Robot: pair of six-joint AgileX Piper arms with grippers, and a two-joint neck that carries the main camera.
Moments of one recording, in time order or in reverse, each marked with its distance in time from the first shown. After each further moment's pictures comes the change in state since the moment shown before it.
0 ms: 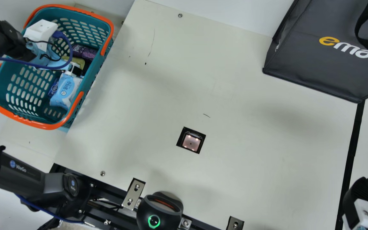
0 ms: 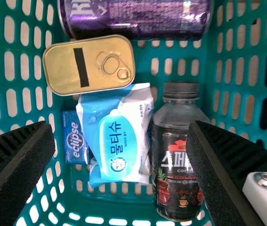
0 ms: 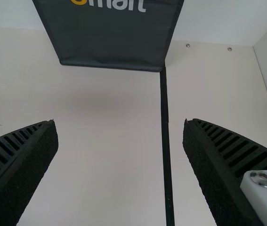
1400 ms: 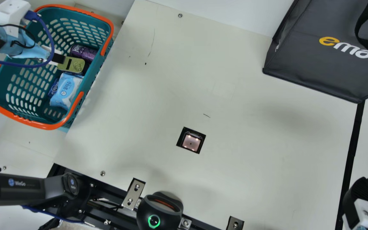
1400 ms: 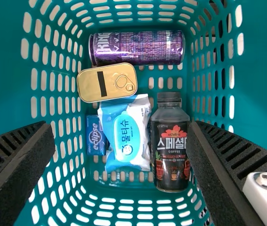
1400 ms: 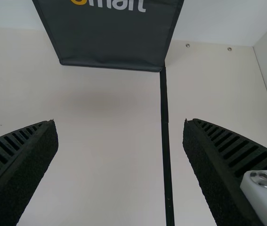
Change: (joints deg) left arm 3.5 -11.7 -5.0 -5.0 11.6 6.3; right arm 0.0 0.0 0.0 0.0 0.0 0.0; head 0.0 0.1
